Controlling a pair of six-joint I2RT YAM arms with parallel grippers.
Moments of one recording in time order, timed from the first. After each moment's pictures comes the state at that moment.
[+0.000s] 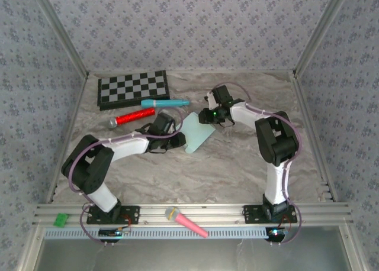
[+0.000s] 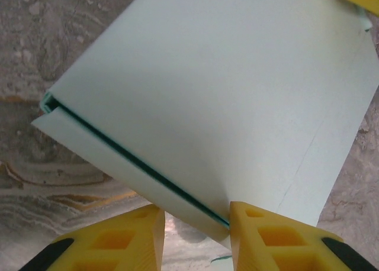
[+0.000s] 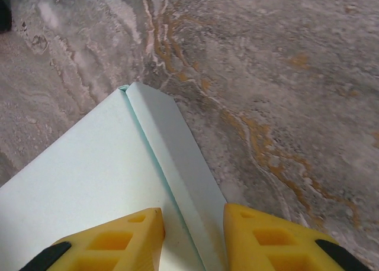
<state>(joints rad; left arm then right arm) -0.66 1.63 0.84 -0.11 0.18 -0.79 0.42 2.00 1.36 -0.38 -0.34 0.26</state>
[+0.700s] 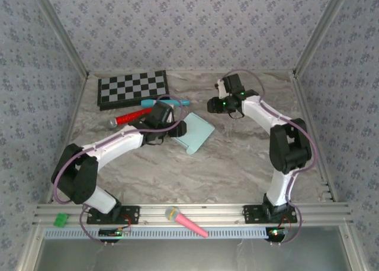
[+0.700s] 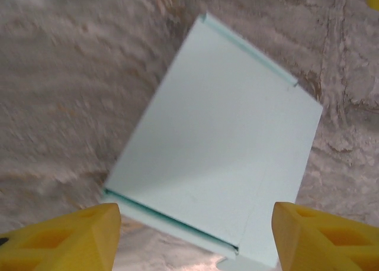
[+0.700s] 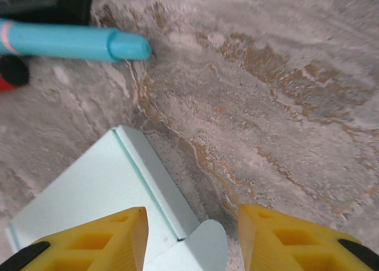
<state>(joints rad) -0.63 1.52 1.03 -0.33 0.04 -0.53 0.35 1.81 1.40 -0.50 -0.24 0.24</state>
